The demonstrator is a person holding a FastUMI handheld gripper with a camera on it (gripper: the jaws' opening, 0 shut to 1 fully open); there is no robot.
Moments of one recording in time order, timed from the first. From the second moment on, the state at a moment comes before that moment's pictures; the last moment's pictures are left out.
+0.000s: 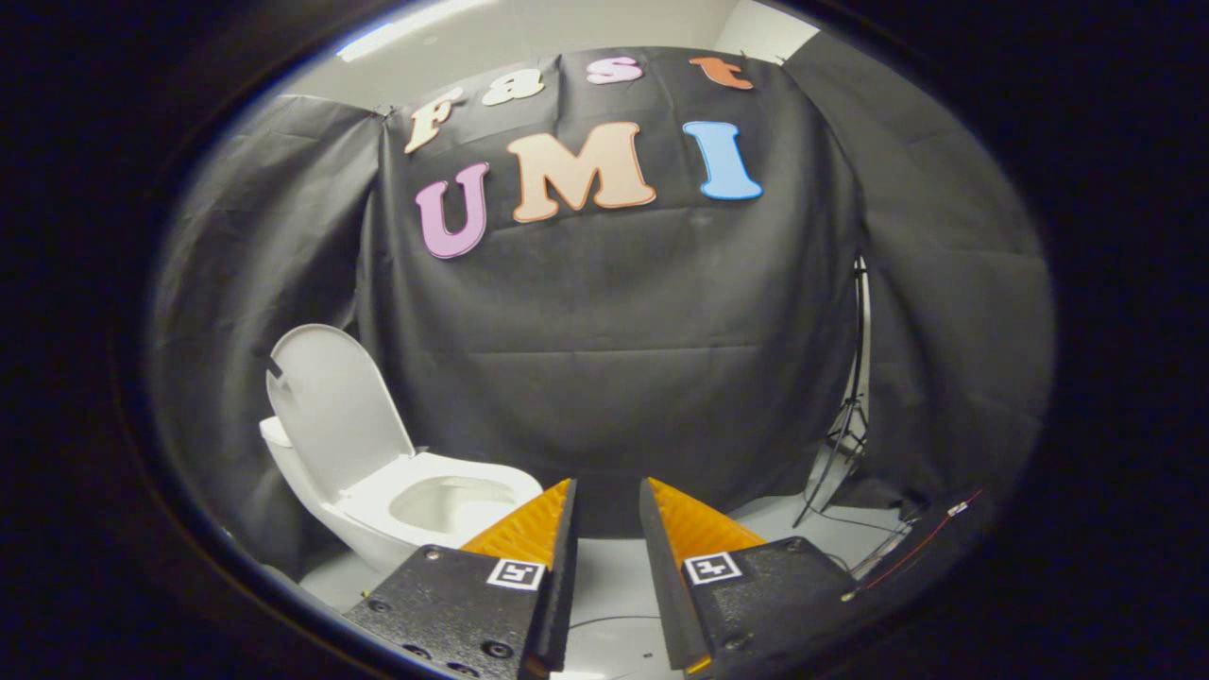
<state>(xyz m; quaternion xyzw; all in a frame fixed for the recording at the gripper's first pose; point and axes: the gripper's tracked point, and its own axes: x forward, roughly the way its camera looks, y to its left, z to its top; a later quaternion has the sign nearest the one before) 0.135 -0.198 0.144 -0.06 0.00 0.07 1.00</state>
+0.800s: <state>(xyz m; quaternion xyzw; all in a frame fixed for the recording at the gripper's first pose) 0.134 -0.195 0.105 -0.10 0.08 0.08 0.99</state>
